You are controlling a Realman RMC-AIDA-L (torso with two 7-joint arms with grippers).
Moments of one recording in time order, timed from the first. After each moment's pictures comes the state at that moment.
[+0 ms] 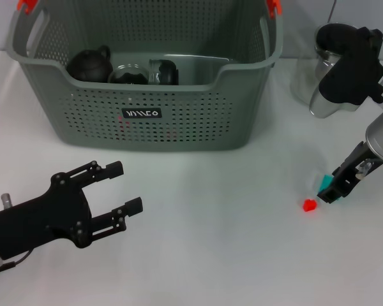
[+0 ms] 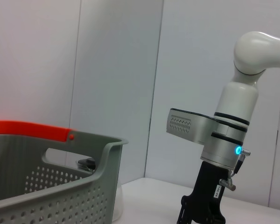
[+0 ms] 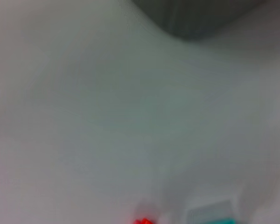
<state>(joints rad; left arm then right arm) -0.30 -2.15 0.43 0.59 1.97 1.80 -0.95 0.79 2.09 -1.29 -0.92 -2.82 -1.37 2.37</state>
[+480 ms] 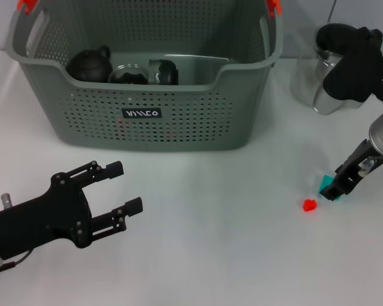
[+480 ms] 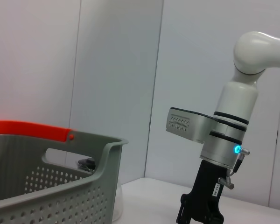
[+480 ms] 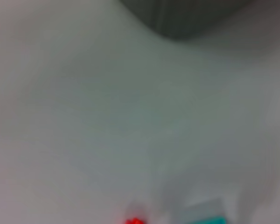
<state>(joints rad) -0.30 -2.15 0.43 0.59 1.97 1.80 -0.95 0.79 2.09 -1.28 -0.92 -2.82 -1.36 2.38</state>
